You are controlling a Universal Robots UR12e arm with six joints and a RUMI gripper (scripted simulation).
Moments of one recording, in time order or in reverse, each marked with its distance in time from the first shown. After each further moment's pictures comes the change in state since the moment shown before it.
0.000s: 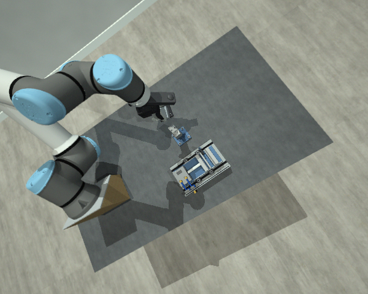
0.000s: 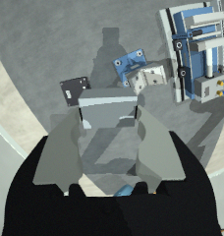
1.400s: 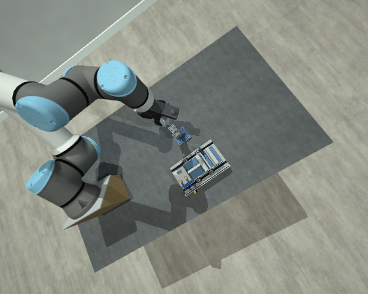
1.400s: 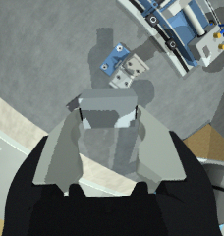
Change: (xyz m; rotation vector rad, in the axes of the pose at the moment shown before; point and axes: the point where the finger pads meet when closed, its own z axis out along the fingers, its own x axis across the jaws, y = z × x) arm 0.030 -0.007 0.000 0.000 0.000 0.447
